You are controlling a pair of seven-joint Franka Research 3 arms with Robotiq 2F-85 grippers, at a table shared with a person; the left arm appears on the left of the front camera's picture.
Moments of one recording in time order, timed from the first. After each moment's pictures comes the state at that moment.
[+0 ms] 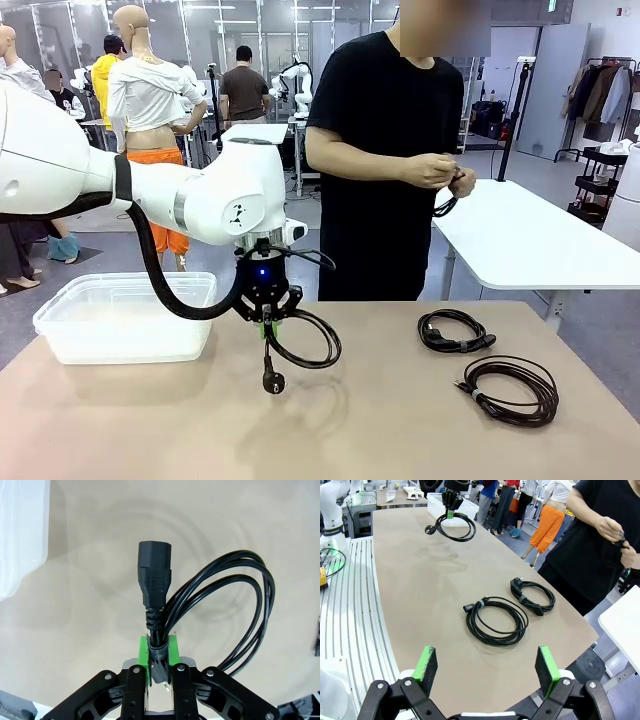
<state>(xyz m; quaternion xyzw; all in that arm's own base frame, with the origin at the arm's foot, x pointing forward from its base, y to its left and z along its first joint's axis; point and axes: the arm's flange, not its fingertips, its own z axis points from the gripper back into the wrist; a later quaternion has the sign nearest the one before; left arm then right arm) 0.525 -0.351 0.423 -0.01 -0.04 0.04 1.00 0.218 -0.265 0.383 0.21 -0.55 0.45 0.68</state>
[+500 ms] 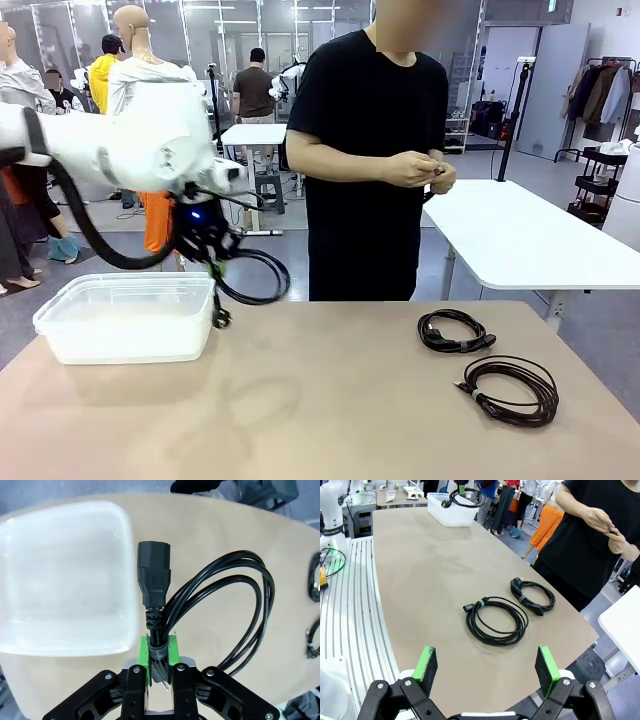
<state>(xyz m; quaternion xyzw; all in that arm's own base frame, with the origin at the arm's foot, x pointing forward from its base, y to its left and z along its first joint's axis) 0.578 -0.217 0.515 -0.04 -0.12 0.01 0.99 0.218 -0.264 0.383 0.21 -0.55 0.45 0.68</state>
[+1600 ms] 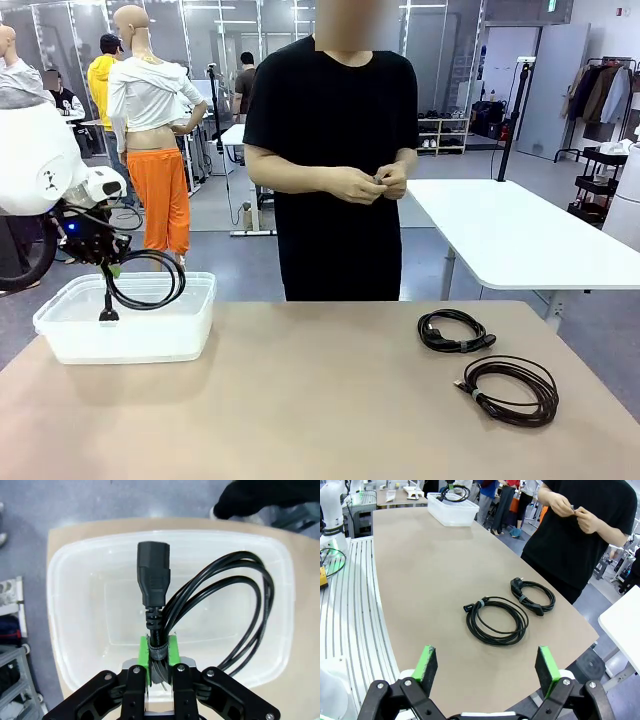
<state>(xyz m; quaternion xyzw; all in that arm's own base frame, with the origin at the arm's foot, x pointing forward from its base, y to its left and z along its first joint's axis) 0.597 -0.019 0.472 0.00 -0.16 0.00 0.99 0.218 -0.264 0.383 0.21 -0.55 0.45 0.68</state>
